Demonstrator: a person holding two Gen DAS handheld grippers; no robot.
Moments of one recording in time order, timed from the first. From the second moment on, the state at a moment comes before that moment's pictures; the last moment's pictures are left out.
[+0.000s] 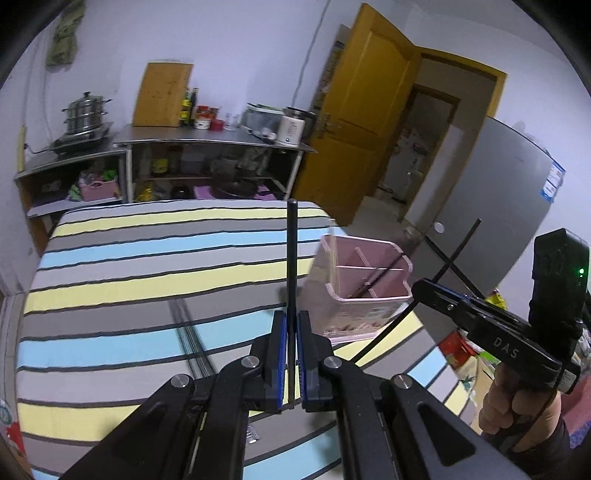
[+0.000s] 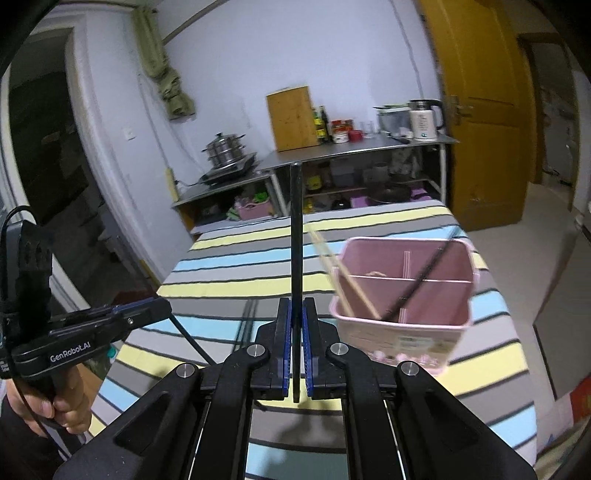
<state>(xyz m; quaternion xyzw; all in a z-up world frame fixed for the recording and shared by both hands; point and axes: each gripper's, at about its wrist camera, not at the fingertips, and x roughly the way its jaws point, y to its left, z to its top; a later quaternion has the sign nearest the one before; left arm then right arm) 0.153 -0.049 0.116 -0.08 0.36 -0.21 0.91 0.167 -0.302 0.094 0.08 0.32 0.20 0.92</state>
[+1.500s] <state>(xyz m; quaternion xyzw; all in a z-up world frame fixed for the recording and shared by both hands) 0.260 -0.149 0.097 -0.02 0.36 -0.25 0.90 0.235 -0.363 0.073 0.12 0.34 0.12 0.93</state>
